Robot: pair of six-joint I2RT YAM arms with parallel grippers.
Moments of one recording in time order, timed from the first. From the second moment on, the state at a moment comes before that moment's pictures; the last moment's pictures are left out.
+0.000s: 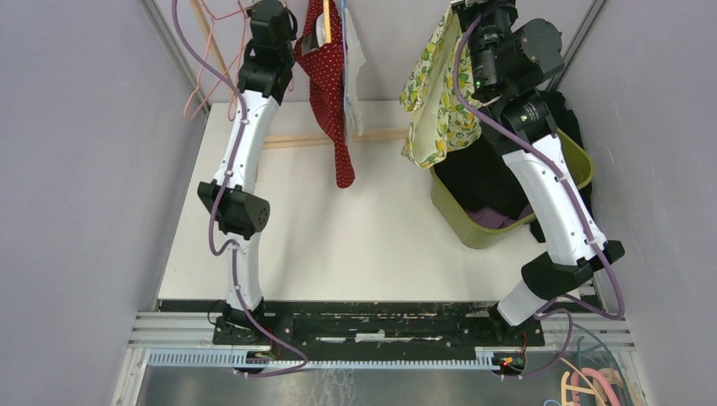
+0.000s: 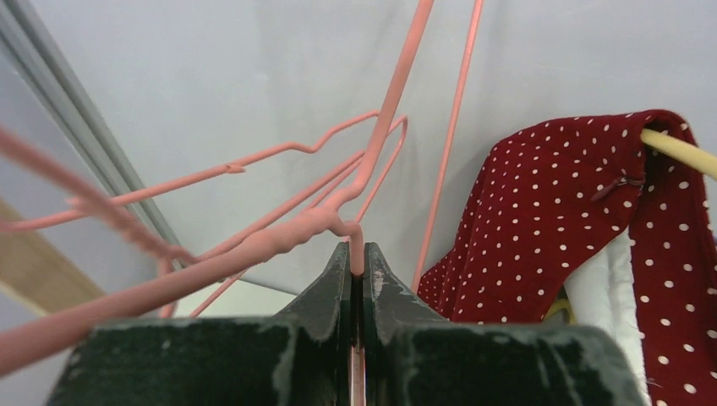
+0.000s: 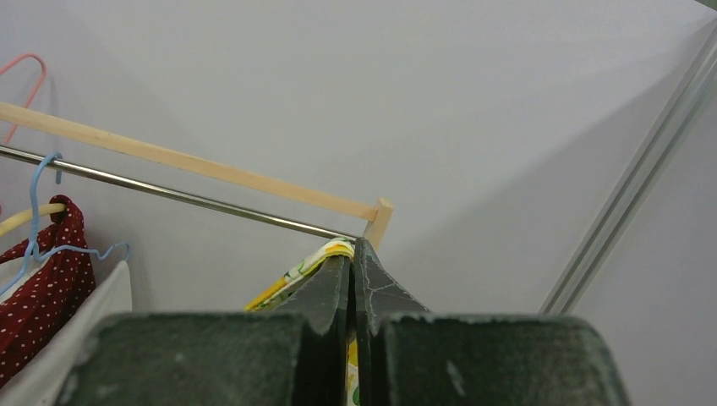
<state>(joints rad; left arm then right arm) -0.27 2.14 2.55 -0.34 -0.56 -0.01 0.53 1.62 2.16 0.04 0.37 -0.61</state>
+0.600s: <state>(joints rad) -0.21 2.23 2.57 -0.34 -0.41 -0.07 0.52 1.62 2.17 0.04 0.37 -0.63</state>
